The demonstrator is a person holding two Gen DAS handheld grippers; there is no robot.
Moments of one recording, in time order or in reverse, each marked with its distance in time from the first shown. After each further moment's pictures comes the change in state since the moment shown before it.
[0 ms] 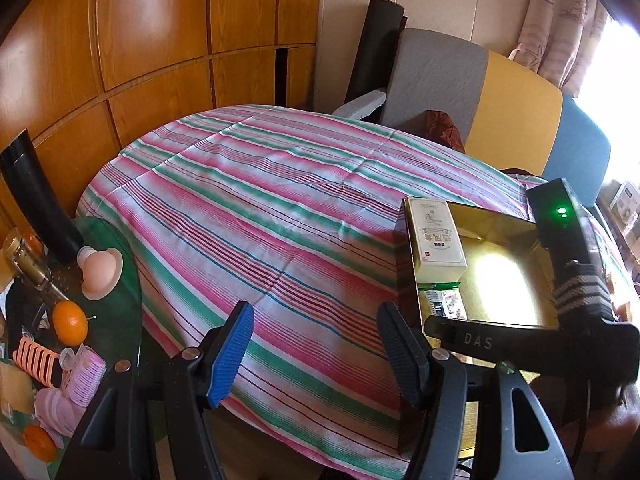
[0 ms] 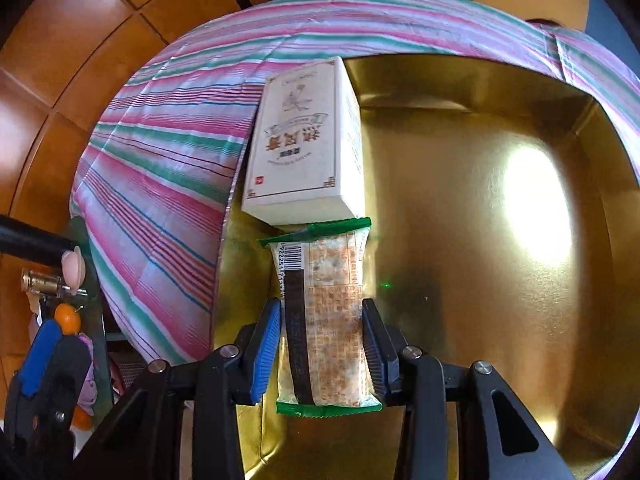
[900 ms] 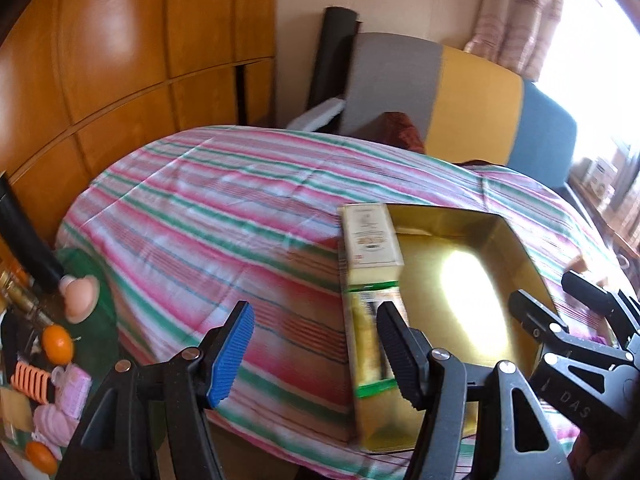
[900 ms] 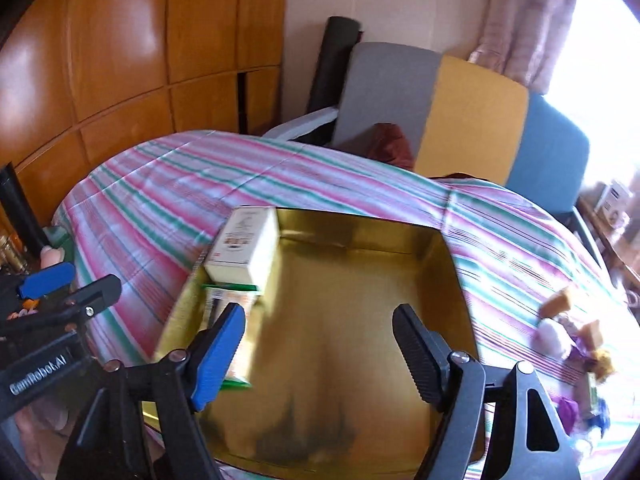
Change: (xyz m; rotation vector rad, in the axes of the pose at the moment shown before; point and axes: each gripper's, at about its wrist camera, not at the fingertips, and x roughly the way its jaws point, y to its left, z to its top) left arm -0.026 -0.051 0.002 0.116 -0.027 -0.103; right arm -0.133 -0.033 -0.073 -0.183 -0.525 -0.299
